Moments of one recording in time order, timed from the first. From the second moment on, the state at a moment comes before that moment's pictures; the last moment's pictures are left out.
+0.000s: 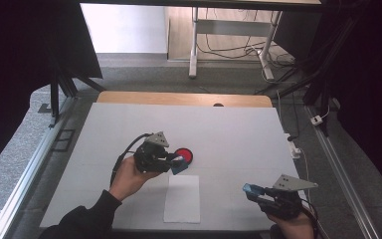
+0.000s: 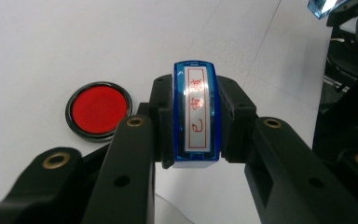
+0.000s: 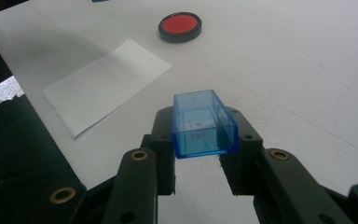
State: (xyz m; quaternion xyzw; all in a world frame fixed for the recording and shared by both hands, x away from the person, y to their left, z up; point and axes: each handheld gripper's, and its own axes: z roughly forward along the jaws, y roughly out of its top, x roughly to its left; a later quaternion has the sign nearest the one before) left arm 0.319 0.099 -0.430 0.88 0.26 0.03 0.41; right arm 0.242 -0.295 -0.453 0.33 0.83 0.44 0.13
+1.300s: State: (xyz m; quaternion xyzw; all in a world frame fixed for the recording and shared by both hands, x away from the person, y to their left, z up) left arm 0.293 0.081 -0.466 0.90 0.25 0.02 0.37; right arm 0.241 -0.294 -0.453 0.33 0.83 0.43 0.13
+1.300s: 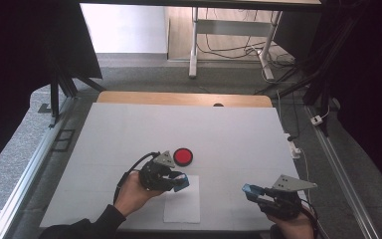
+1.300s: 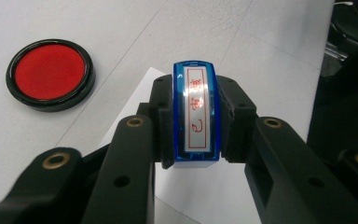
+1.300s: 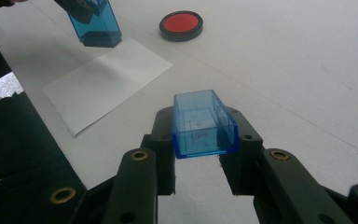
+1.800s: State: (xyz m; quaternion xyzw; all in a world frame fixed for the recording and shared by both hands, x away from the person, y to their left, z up) left arm 0.296 0.070 -0.486 0.91 0.25 0.02 0.34; right arm 0.241 -0.294 -0.454 0.33 0.83 0.44 0.13
